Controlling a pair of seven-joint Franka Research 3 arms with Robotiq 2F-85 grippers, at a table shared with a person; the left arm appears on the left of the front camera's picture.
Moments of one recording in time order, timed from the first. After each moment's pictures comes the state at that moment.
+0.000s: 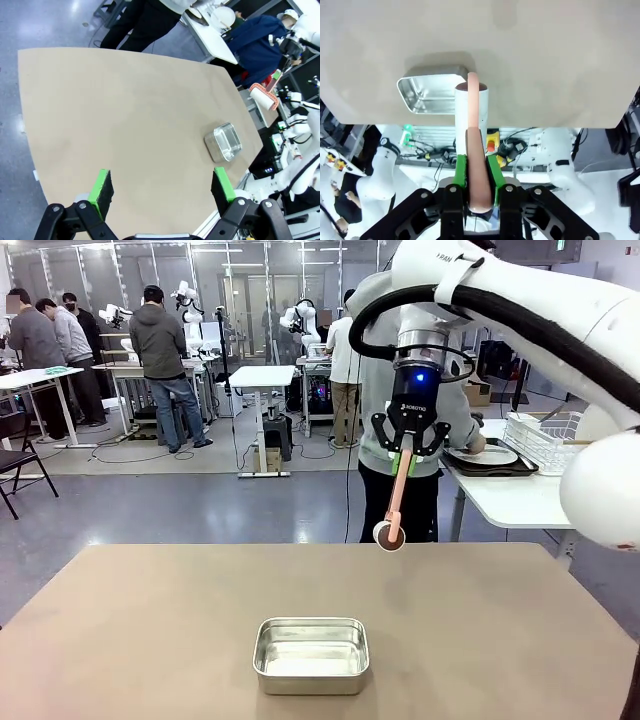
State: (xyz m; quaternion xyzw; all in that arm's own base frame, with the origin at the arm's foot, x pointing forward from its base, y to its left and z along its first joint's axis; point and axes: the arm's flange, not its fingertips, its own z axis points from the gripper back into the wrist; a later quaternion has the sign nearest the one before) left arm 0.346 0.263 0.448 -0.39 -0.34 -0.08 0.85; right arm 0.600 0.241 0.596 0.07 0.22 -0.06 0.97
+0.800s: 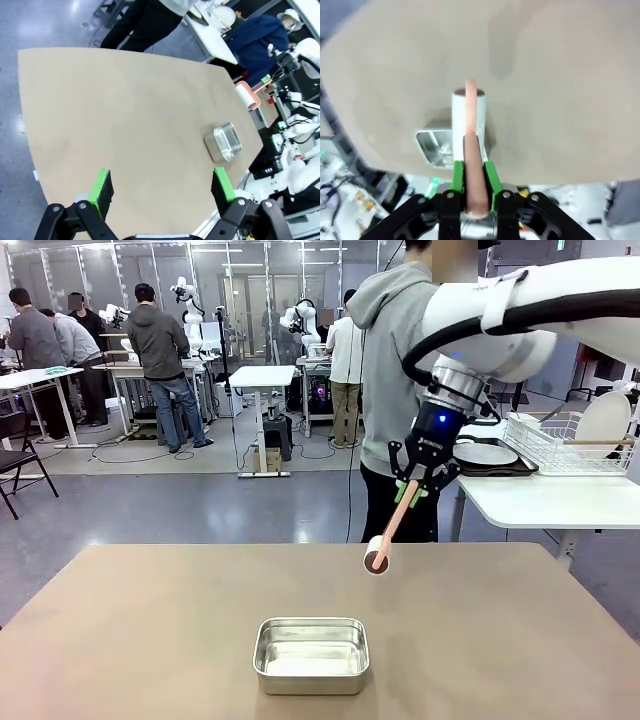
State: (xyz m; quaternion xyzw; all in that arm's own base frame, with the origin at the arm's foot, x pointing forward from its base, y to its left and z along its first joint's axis) left arm 0.346 0.263 0.448 -0.39 -0.34 -0.08 0.85; right arm 0.559 0.195 0.545 0.17 0.07 -0.13 0.97
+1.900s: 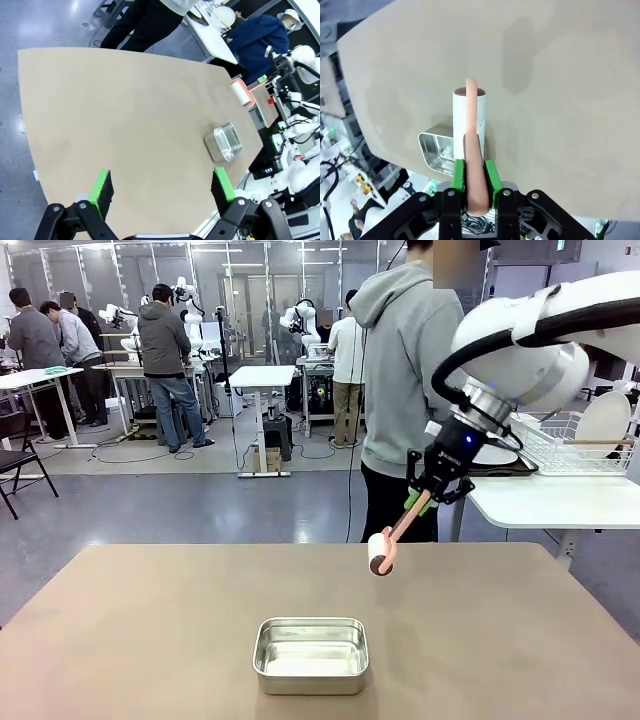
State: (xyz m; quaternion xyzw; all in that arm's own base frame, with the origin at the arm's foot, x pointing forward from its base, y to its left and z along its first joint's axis) left arm 0.346 0.263 0.448 -0.39 -0.34 -0.08 0.85; right arm 0.568 0.152 0.507 0.25 0.04 -0.06 0.96
